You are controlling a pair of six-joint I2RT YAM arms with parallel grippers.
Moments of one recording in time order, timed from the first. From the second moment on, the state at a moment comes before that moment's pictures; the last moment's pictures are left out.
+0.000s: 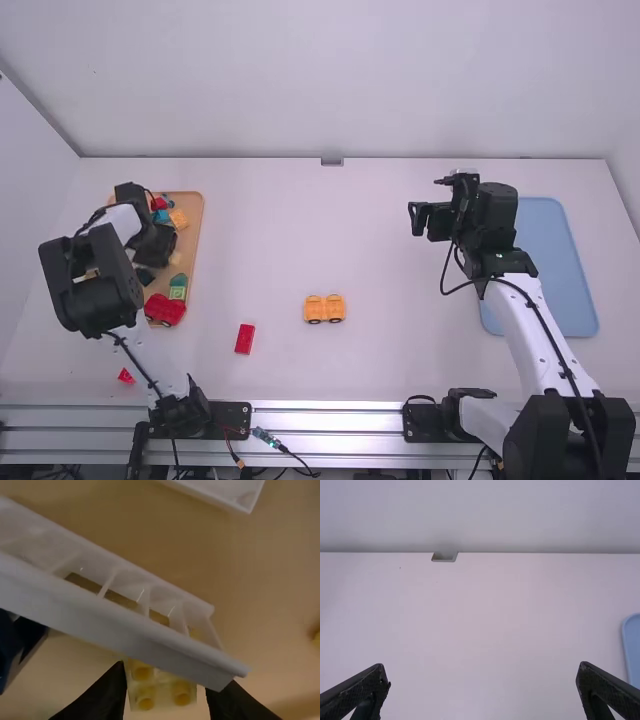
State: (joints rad) left arm 0.43 2.01 1.31 -0.67 0.00 -0.98; right arm 0.01 1.26 0.87 -0.18 -0.30 0.02
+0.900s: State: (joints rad) left arm 0.43 2.01 1.59 -0.97 0.05 -0.95; right arm 0.01 1.26 0.87 -0.18 -0.30 0.02
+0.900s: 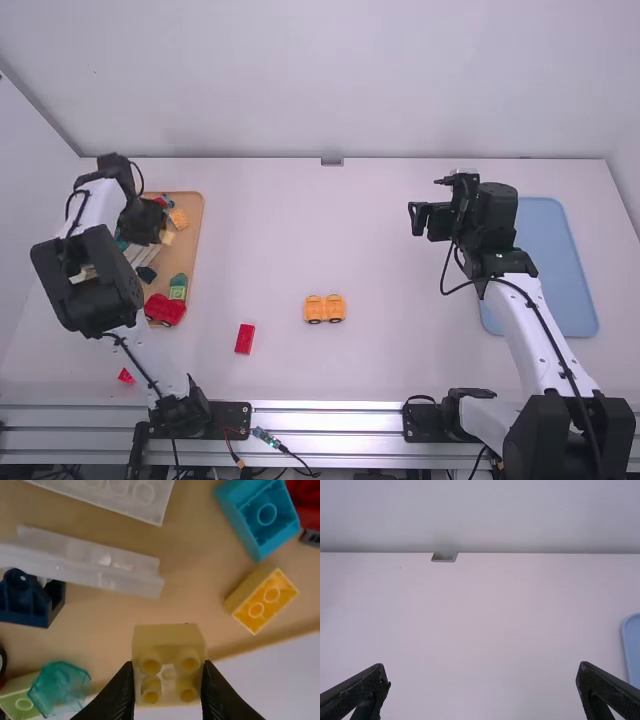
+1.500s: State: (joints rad) left arm 0.06 1.85 1.47 -0.83 -0.09 -0.77; right arm 0.01 1.26 0.87 -0.17 -0.30 0.02
